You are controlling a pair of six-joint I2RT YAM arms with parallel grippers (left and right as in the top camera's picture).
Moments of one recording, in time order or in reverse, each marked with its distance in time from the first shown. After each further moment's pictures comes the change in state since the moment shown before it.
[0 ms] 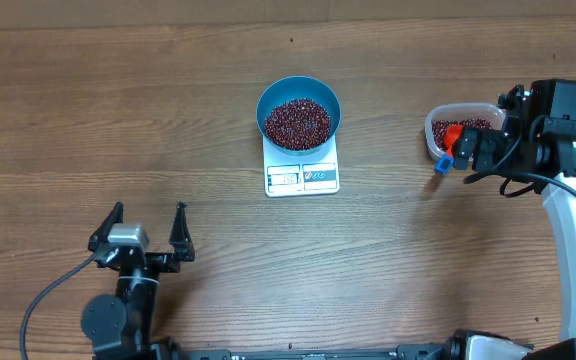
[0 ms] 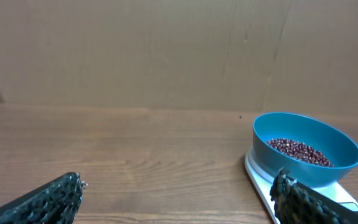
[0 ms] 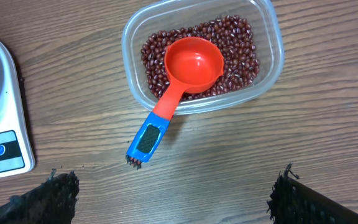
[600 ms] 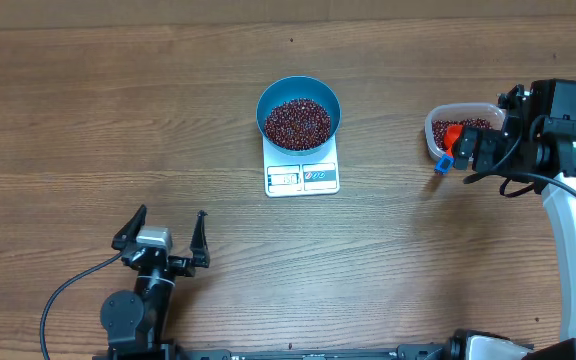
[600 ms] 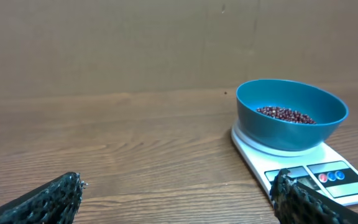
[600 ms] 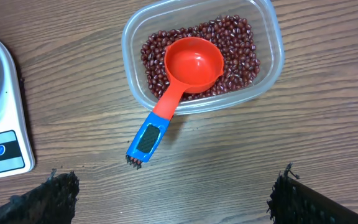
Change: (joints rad) left arm -0.140 -0.047 -0.106 0.015 -0.064 0.076; right arm 0.000 0.000 0.000 0.000 0.000 0.000
